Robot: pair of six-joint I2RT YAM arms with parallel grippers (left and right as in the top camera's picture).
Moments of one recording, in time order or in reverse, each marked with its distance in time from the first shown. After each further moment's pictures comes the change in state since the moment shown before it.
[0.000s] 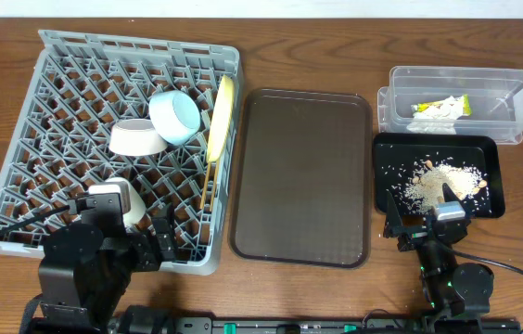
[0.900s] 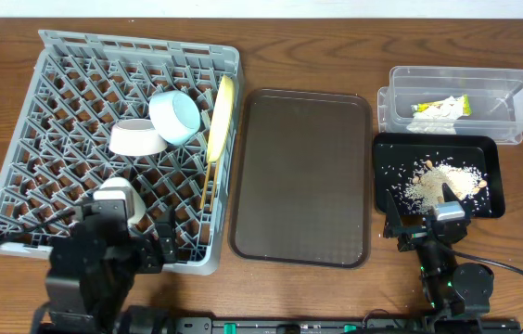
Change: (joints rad) left arm 0.000 -0.077 -0.103 0.079 -0.005 0.048; right arm 0.000 0.000 0.000 0.000 -0.003 -0.003
